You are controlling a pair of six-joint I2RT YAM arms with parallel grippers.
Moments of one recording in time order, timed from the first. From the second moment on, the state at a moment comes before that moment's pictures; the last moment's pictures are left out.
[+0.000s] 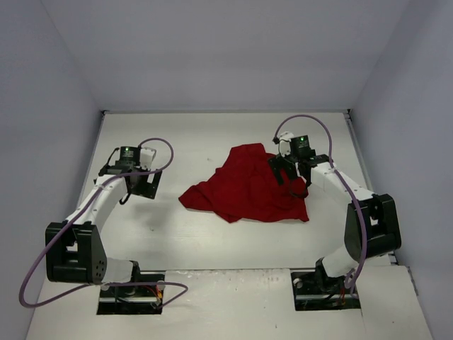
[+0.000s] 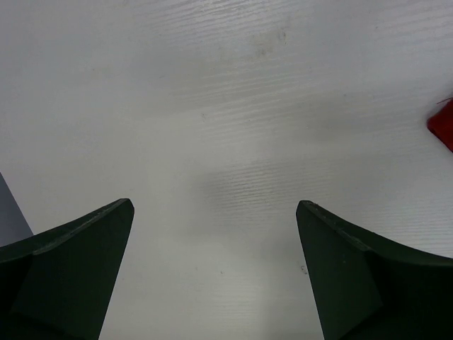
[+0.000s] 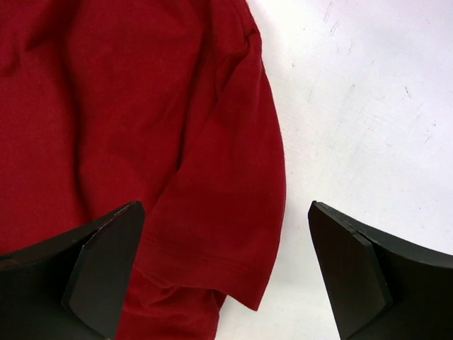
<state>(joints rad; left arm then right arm) -0.07 1.35 0.94 -0.64 -0.09 0.20 0.26 1.53 0.99 -0.36 0.06 -0.25</state>
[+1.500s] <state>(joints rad) -0.46 2.02 1.72 -0.70 0.08 0.13 0.23 1.92 1.22 -0.33 -0.09 -0.31</state>
